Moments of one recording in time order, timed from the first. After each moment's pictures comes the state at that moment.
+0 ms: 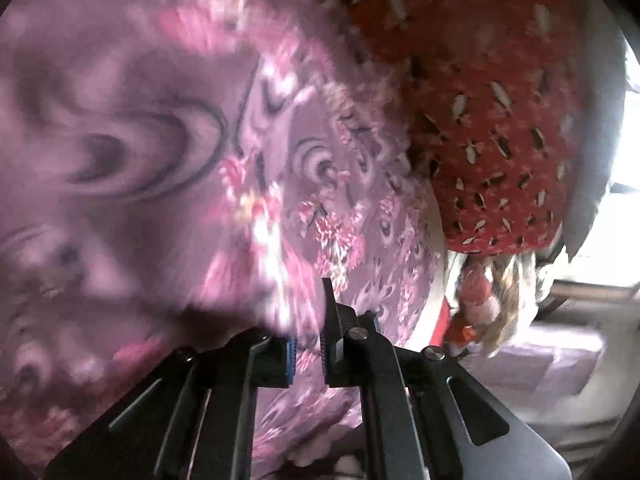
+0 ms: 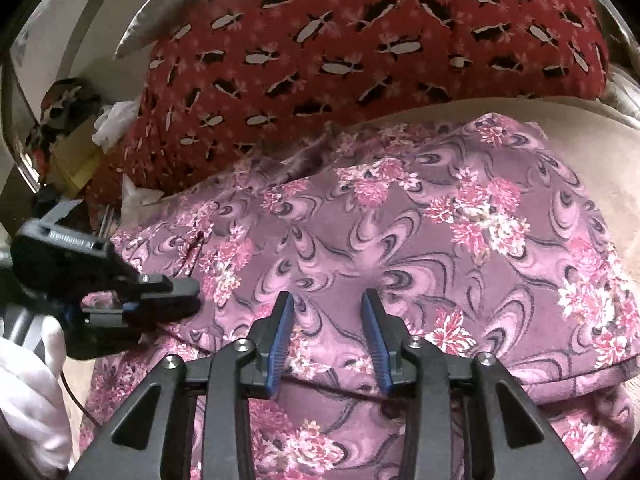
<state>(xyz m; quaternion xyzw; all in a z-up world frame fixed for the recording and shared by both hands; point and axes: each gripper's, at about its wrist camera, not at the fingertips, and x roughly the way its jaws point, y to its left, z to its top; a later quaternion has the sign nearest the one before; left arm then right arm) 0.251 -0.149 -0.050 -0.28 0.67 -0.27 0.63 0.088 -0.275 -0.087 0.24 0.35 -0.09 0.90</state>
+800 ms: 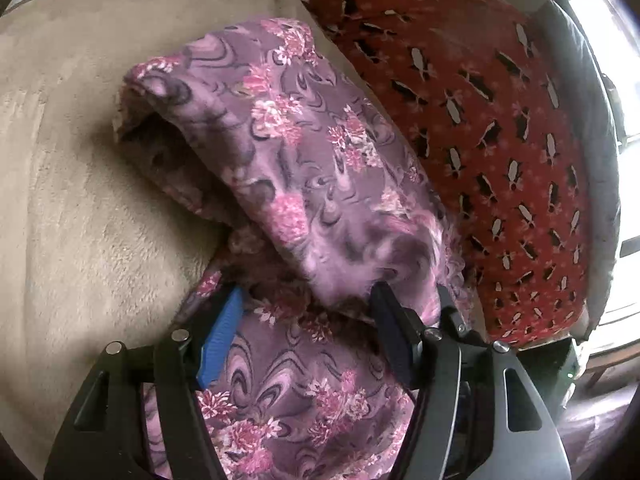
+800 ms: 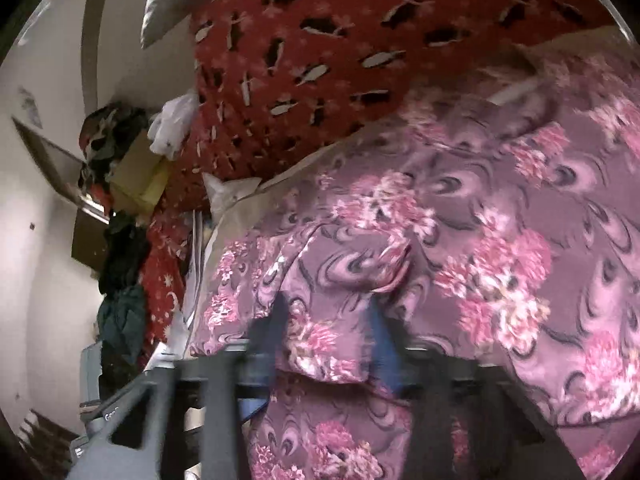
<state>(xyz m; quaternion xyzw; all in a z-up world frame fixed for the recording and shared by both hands) 0.230 -0.042 -0.039 -0.31 0.55 -0.12 0.76 0.194 -0.195 -0.075 0.38 0.37 0.06 0.84</state>
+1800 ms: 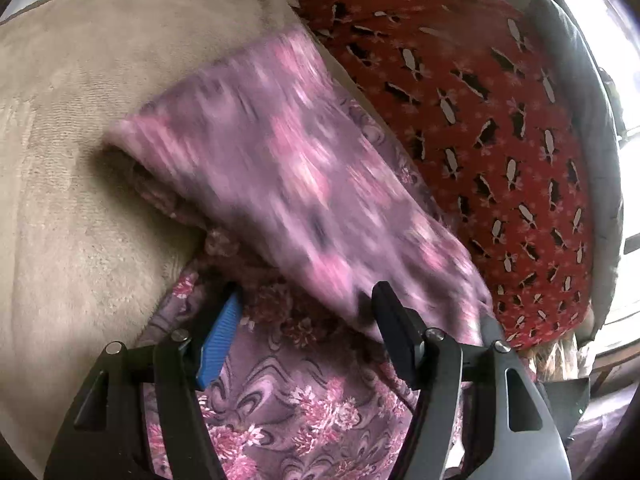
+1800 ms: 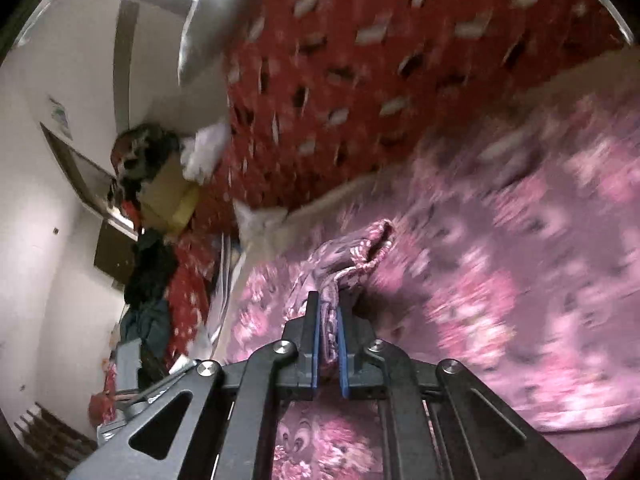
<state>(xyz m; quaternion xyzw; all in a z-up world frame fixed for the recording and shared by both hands) 0.233 -0.048 -0.050 -0.30 0.54 -0.12 0.78 0.153 -0.237 -0.050 0.40 0.29 0.06 0.87</state>
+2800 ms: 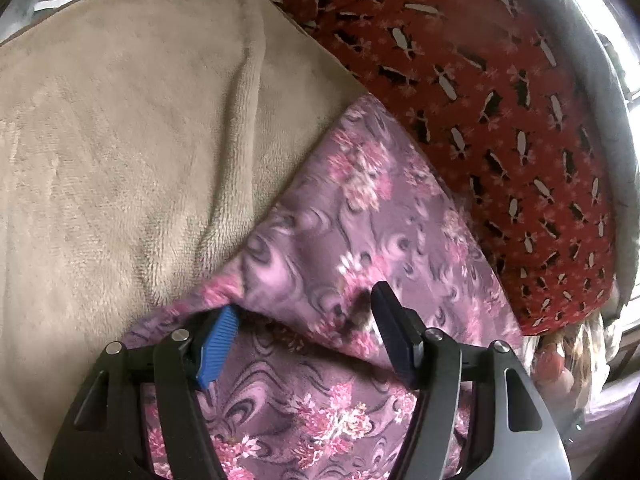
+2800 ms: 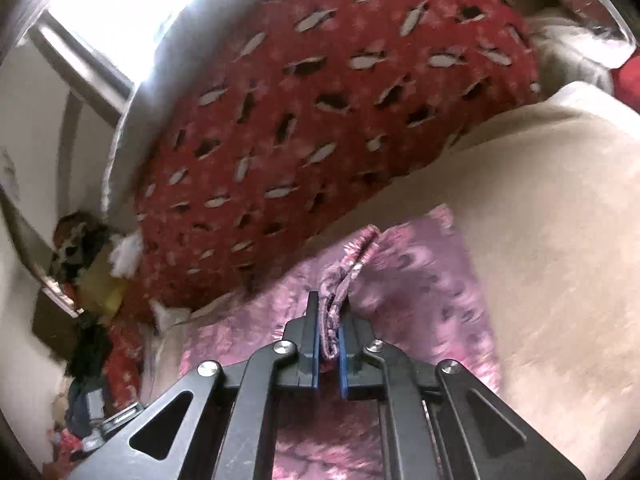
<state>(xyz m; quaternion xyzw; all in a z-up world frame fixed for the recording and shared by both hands) 0.236 -0.068 -0.066 -0.25 0.53 -0.12 0.80 0.056 -0.394 -0.058 0.37 0.27 -0.16 0.87</state>
